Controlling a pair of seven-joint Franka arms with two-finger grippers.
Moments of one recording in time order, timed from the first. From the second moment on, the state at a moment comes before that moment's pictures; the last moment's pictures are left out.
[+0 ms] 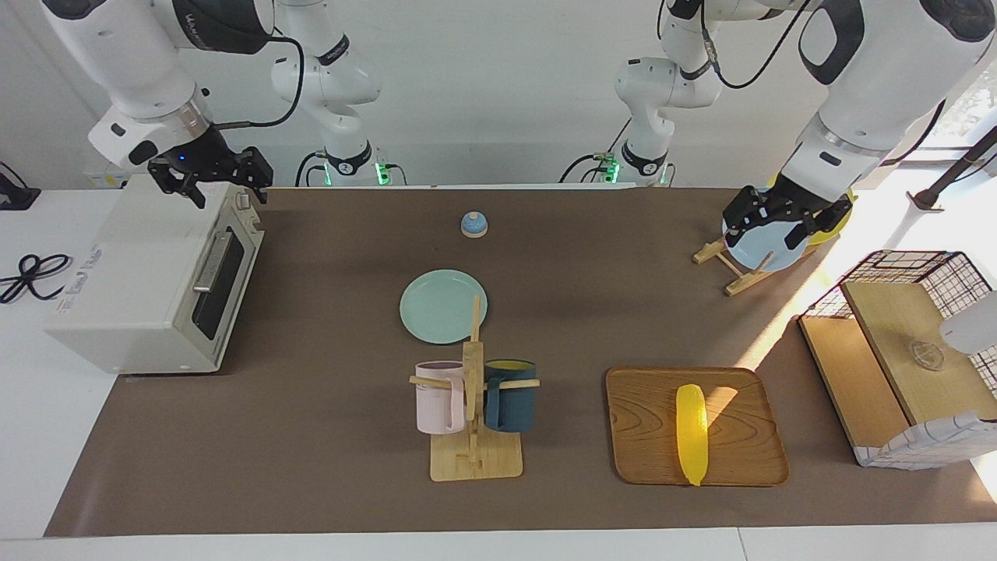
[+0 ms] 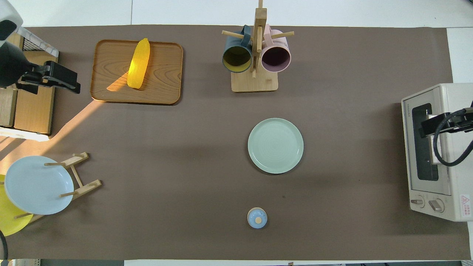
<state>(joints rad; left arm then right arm) -0.20 0.16 0.07 -1.31 -0.07 1.44 -0.06 -0.03 -0.03 -0.01 -1.62 -0.04 1.45 -0.14</state>
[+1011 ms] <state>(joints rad) -0.11 -0.05 -0.05 -1.66 -0.04 1.53 -0.09 -0.03 -0.03 -0.01 -1.62 -0.04 1.45 -0.14</state>
